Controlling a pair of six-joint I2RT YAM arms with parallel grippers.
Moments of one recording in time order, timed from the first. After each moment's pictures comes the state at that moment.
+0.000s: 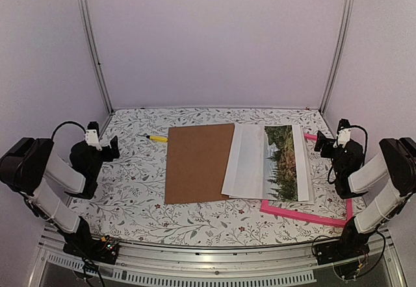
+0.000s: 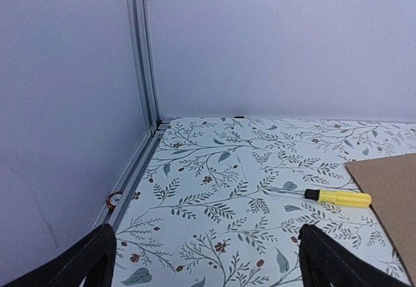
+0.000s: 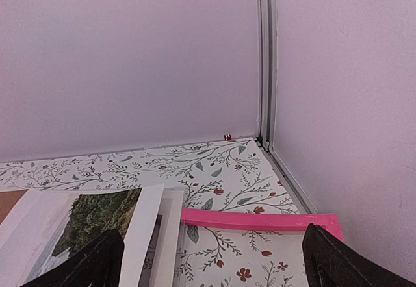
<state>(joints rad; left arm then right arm) -0.01 1.55 0.24 1.24 -0.17 0.02 0.03 1.54 0.25 1.28 0.17 0.05</state>
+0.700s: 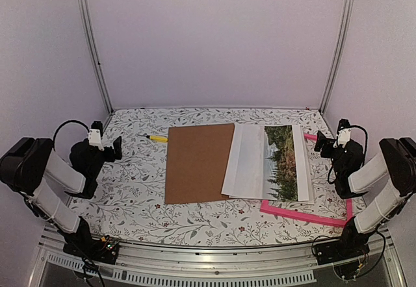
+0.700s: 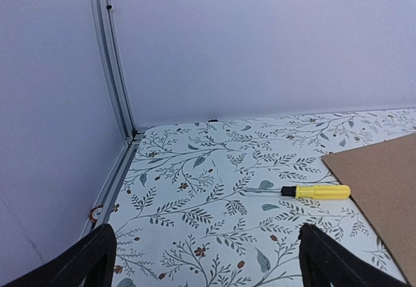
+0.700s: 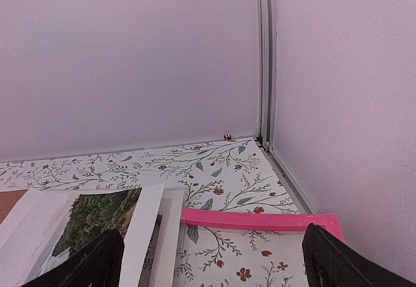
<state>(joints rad) -0.02 1.55 0.25 1.25 -0.04 0.08 0.03 1.54 0.25 1.28 0.17 0.05</state>
